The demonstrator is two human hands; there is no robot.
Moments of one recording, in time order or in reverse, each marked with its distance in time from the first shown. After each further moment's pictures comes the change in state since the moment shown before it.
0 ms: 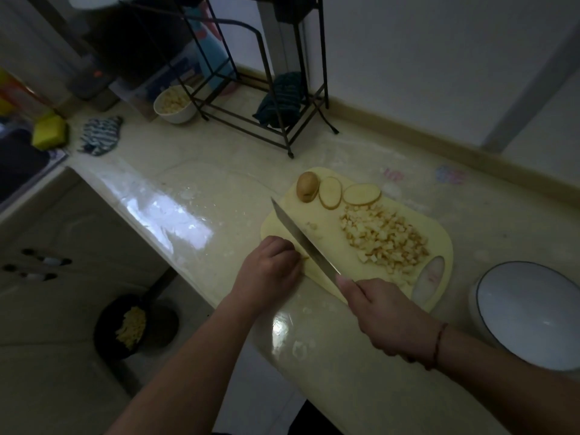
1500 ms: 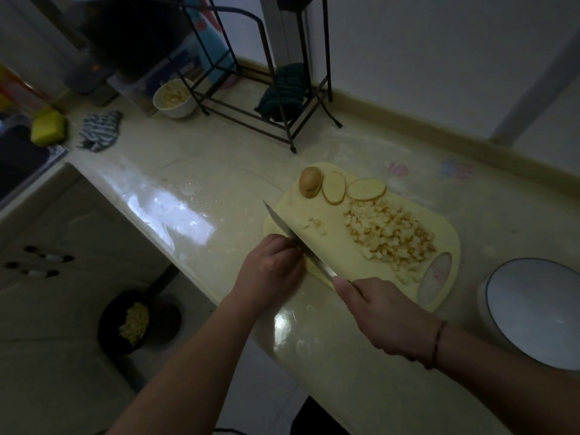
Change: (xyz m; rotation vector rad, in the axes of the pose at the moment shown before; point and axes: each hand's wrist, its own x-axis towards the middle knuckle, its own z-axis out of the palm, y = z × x) left_hand -0.002 0.000 -0.002 -0.001 -0.031 -0.017; right_hand 0.003 -0.004 0.006 -0.051 -0.021 -0.031
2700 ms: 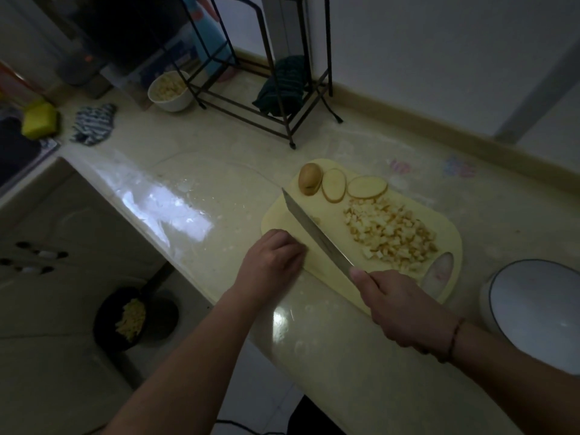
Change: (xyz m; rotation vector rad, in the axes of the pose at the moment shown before) left_hand 0.007 -0.005 0.008 -0.015 0.036 0.020; right_hand 0.008 0.017 -0.010 0.007 0.054 0.080
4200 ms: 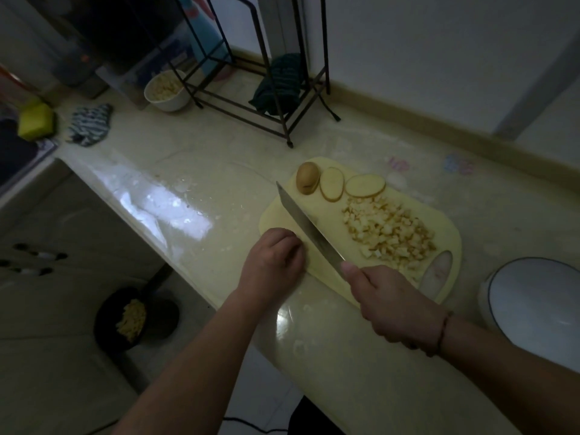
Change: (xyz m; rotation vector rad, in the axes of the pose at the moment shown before) left_hand 0.003 0.013 0.006 -0.008 0.052 -0.156; right_hand 0.006 -0.005 0.005 0.082 -0.006 -0.014
